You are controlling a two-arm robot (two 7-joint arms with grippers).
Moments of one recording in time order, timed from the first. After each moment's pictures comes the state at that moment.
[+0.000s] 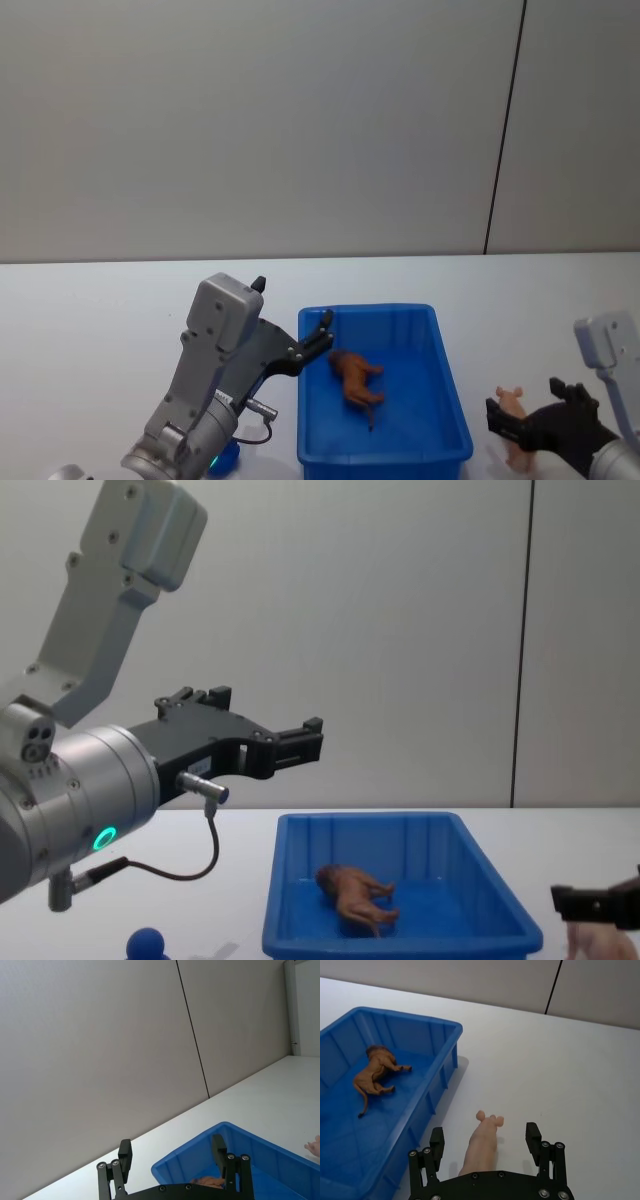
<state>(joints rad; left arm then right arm) -0.24 0.38 0.45 -1.63 -0.20 0.01 -0.01 0.07 0.28 -0.22 -1.66 0.20 0.44 0.10</state>
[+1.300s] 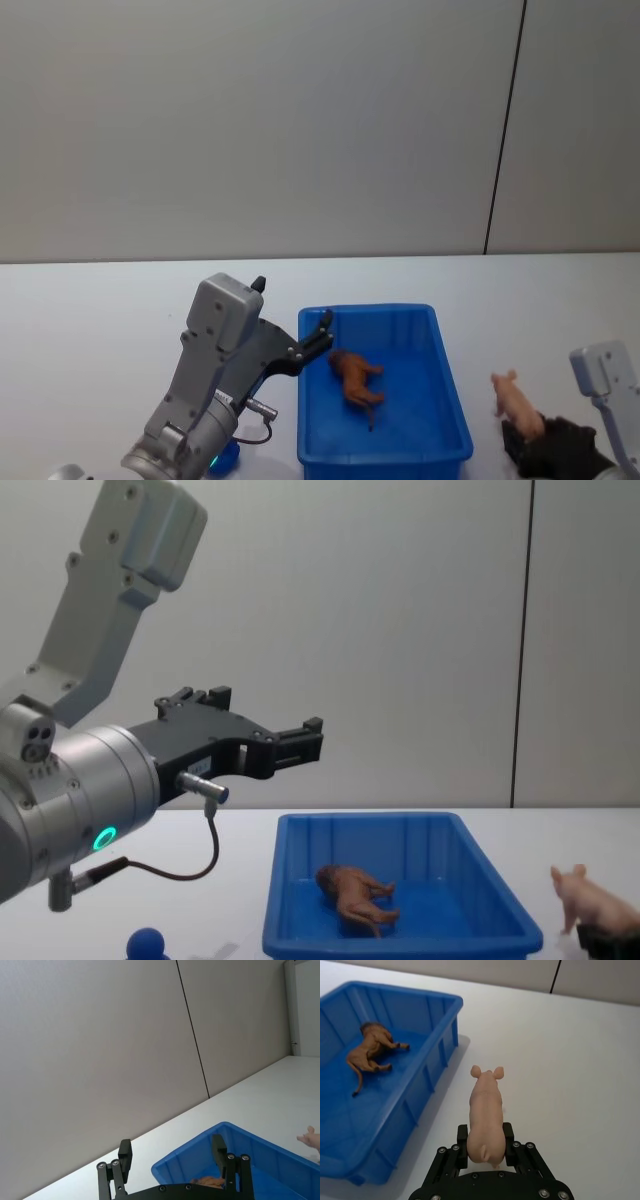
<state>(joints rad) -0.24 0.38 0.45 -1.63 -0.20 0.01 -0.01 0.05 0.27 -0.22 -1.60 0.20 0.41 0.10</state>
